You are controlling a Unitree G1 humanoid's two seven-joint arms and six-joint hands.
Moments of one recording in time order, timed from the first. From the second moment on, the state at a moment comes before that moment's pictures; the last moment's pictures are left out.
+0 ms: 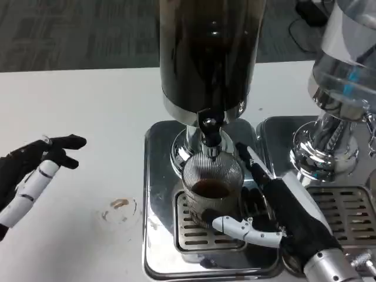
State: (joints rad) left arm 0.14 0.47 0.29 0.26 0.01 -0.60 -0.37; right arm 0.23 -0.16 0.24 -0.25 -0.33 0.08 0.12
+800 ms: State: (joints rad) left arm 0.12 0.53 0.30 0.30 -0.07 -0.60 -0.40; right arm 0.16 -0.06 0.26 0.04 -0.29 -0.18 -0.04
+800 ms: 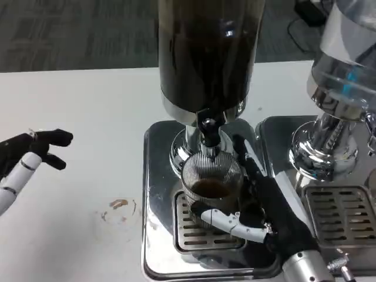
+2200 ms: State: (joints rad) left arm 0.17 0.53 0.31 0.22 -0.11 -0.53 -0.40; right arm 0.11 -0.01 0.27 0.11 -0.34 -0.20 -0.13
